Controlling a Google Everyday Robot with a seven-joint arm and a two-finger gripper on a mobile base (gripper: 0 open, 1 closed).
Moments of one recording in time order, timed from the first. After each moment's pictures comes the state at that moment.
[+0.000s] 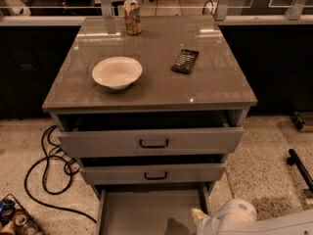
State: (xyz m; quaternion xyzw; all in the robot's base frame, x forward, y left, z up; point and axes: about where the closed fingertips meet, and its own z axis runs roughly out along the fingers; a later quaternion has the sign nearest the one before) arm 0.315 -0.133 0.397 -0.68 0.72 0.07 0.13
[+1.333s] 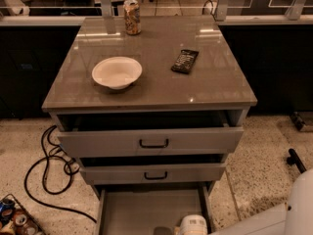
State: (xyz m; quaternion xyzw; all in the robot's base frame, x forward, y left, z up) arm 0.300 -0.077 0.245 -0.66 0.74 0.06 0.06
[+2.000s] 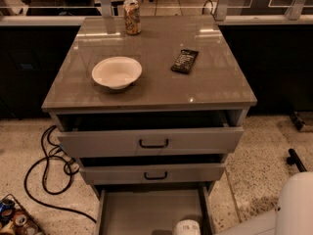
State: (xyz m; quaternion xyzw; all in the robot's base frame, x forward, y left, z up) arm 0.305 -0.070 0.209 -0.65 0.76 0.04 0.06
